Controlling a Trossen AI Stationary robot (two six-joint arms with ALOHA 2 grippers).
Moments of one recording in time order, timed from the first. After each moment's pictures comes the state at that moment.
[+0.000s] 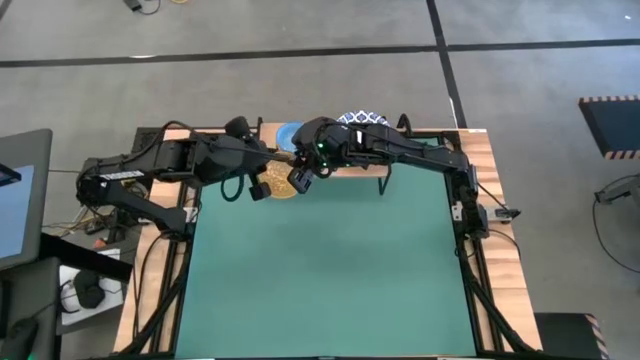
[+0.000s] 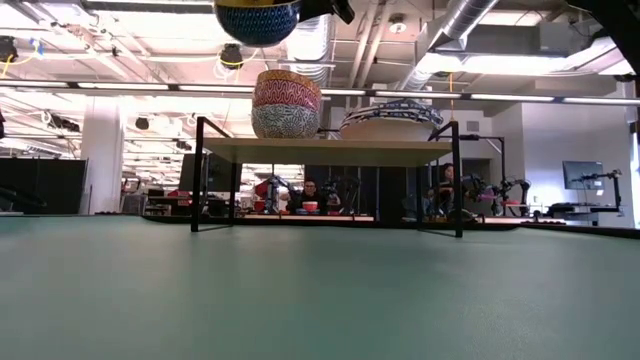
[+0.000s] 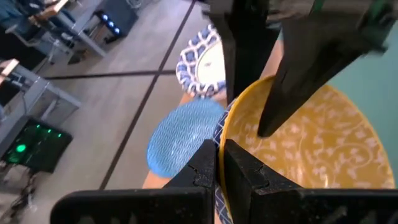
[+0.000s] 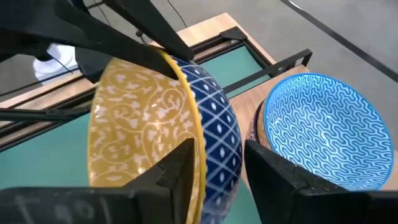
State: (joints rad) left arm 0.00 1.26 1.54 -0.83 -0.59 0.17; right arm -0.11 2.03 2.35 -0.97 0.26 0.28
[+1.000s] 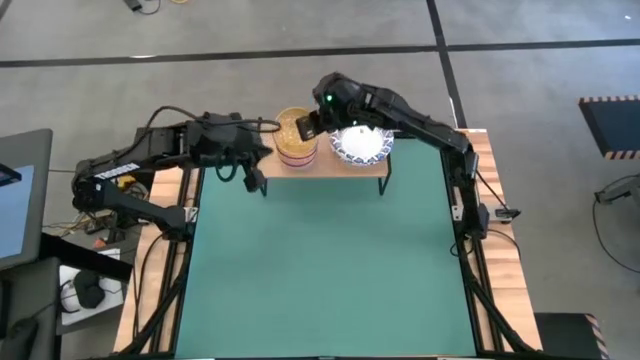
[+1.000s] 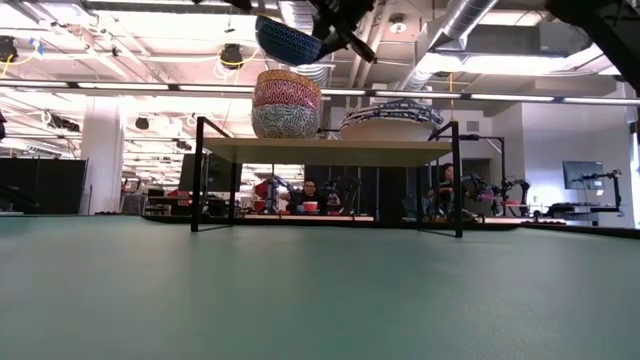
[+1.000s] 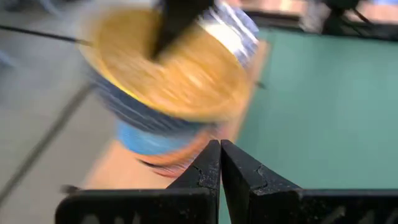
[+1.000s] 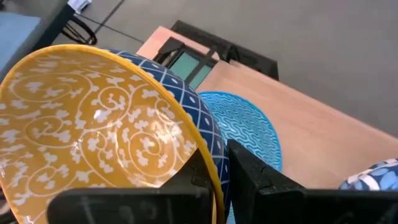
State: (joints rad) left arm 0.19 1.21 1.51 -0.87 -0.30 -0.01; right arm -0.35 2.03 2.34 -0.97 0.09 0.60
